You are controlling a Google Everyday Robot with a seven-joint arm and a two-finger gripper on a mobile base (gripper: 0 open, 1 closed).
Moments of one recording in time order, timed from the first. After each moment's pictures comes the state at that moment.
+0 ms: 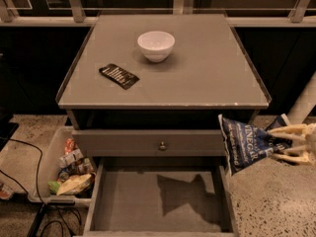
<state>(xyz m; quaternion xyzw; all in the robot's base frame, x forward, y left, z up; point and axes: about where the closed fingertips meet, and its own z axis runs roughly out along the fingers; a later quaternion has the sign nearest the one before) 0.418 -0.285 0.816 -0.62 0.64 0.09 0.44</state>
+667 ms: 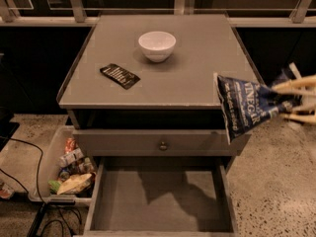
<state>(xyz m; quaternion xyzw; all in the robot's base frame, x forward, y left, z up) 0.431 -0.259 0.931 -0.67 0.58 0.00 0.47</state>
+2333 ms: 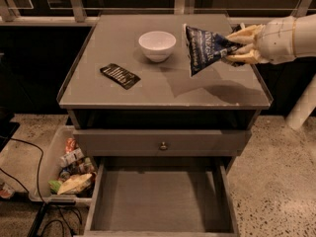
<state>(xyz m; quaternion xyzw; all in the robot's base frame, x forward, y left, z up) 0.630 -0.212 0.945 -0.64 0.57 0.03 0.52</state>
